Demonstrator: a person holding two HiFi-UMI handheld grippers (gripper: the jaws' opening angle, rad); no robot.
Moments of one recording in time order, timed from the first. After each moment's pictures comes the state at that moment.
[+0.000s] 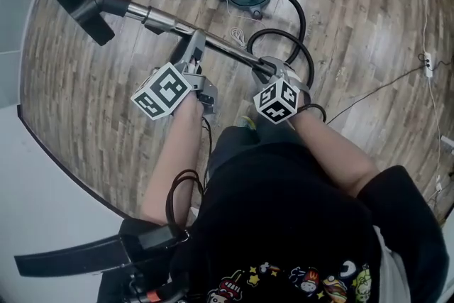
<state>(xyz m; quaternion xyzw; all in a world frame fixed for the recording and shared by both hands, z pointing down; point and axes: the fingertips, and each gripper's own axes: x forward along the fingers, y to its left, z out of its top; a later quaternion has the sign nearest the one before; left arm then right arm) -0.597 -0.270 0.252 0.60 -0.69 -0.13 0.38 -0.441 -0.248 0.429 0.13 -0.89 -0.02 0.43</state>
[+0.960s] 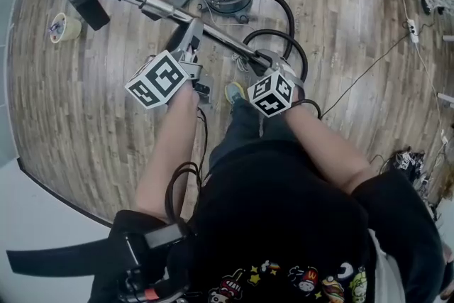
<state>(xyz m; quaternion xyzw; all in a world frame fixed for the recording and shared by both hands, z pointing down) -0.666 -0.364 0.267 0.69 -0.60 -0.10 0.39 -0.513 -0.304 0.440 0.25 -0.86 0.03 0.45</state>
